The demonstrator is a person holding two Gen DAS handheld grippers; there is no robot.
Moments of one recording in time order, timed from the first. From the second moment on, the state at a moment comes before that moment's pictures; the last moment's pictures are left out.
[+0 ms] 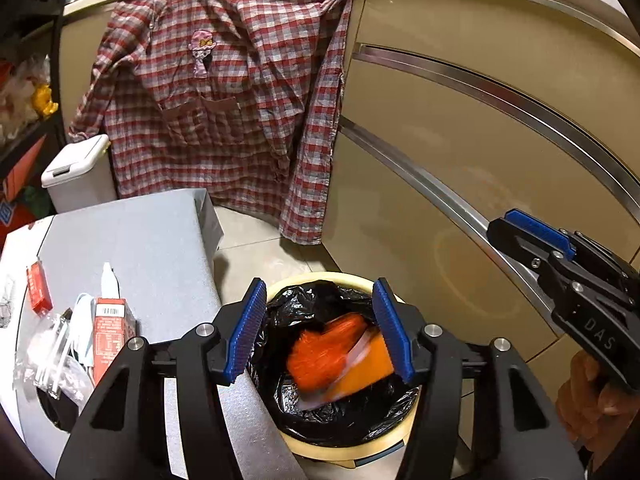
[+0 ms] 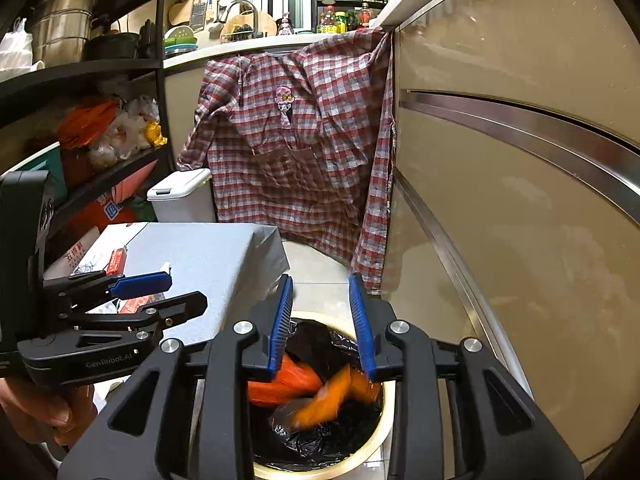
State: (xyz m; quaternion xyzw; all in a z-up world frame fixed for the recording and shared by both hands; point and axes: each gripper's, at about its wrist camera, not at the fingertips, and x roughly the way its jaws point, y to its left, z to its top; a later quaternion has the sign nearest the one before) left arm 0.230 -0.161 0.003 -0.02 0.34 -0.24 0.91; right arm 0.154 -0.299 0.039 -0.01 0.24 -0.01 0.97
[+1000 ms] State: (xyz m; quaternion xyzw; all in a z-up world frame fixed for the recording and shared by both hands) left arm 0.200 0.009 0.045 -0.08 0.26 -0.08 0.96; right arm 0.136 -0.173 0.019 0.01 0.19 0.02 0.98
